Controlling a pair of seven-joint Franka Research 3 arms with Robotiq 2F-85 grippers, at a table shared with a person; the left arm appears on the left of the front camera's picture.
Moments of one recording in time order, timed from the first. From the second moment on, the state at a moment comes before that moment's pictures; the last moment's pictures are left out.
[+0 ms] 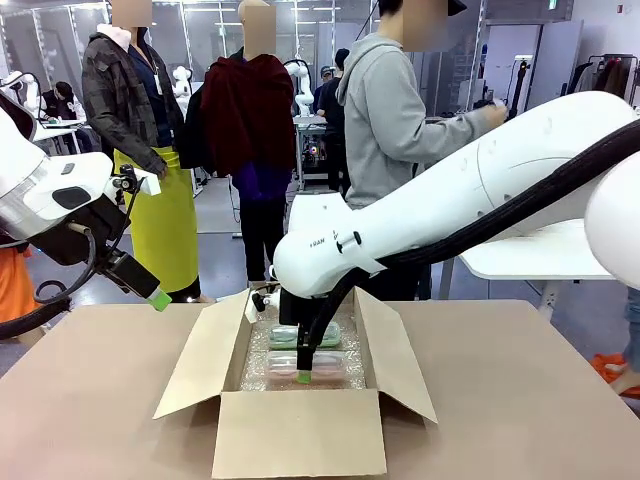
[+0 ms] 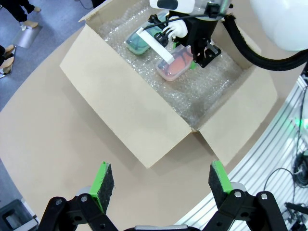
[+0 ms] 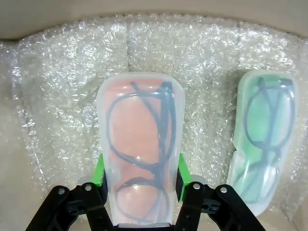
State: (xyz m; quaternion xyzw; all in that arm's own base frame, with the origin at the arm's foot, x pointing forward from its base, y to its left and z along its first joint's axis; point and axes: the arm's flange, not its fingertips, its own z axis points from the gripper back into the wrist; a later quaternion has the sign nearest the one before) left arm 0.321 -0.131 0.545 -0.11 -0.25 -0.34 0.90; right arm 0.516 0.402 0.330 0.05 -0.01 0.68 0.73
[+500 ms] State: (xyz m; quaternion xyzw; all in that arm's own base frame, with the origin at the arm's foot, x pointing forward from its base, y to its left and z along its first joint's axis) left arm 0.321 -0.131 0.545 -0.11 -0.25 -0.34 0.90; right arm 0.517 0.405 0.335 0.05 -0.01 0.68 0.73
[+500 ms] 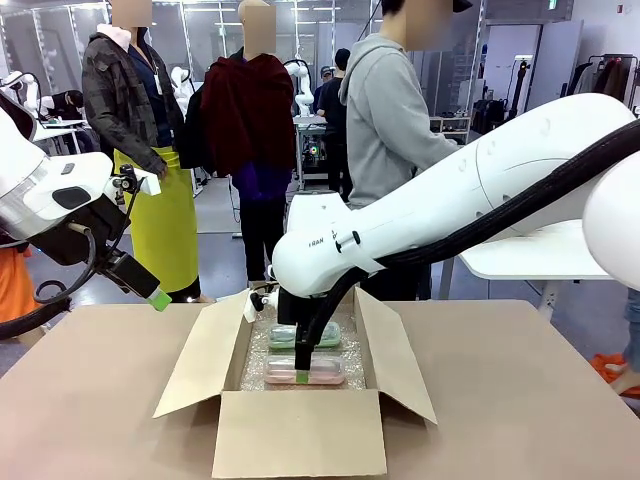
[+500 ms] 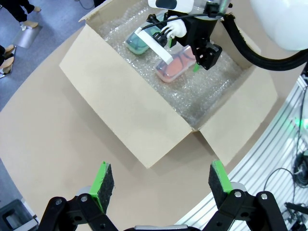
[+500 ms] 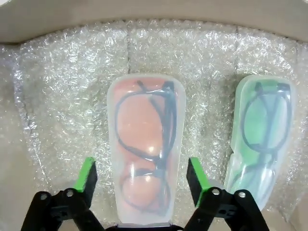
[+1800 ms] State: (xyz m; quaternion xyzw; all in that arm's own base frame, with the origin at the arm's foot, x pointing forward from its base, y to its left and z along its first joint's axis) left arm 0.321 -0.131 0.545 -0.11 -0.25 -0.34 0.90; right arm 0.517 0.404 0.335 0.05 -0.01 0.68 0.73
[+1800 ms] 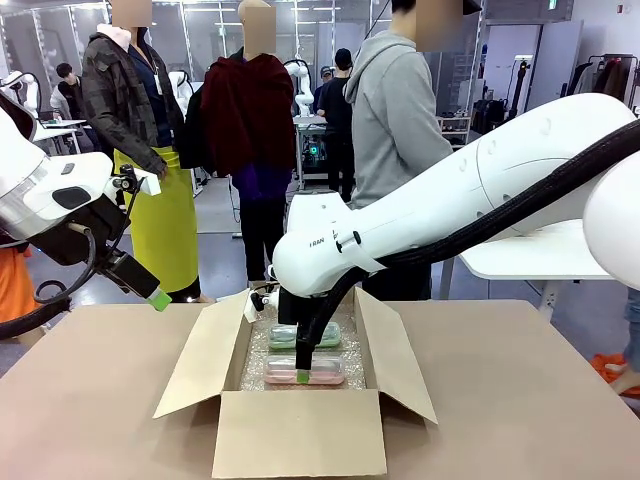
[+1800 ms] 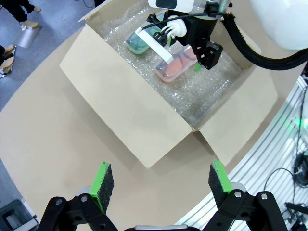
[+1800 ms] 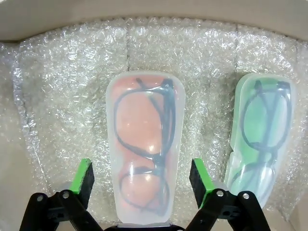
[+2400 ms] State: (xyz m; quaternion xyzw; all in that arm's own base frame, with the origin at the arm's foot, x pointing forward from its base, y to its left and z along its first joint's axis) left arm 0.321 -0.131 0.545 -0.11 -0.25 -0.34 0.90; right arm 0.514 0.403 0.358 0.04 -0.02 0.69 0.73
